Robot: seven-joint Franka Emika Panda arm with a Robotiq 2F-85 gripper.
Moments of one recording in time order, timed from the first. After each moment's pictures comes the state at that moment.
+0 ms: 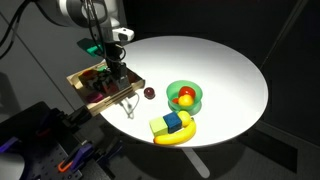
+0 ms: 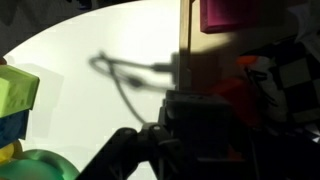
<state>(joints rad) 0.09 0.23 -0.03 -2.42 -0.09 2.51 0.31</state>
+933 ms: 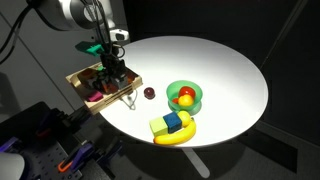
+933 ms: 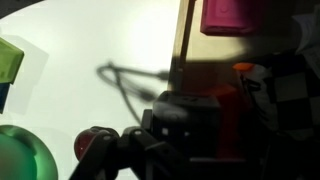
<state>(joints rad) 0.15 0.29 -0.02 -2.38 -0.18 2.50 0.31</state>
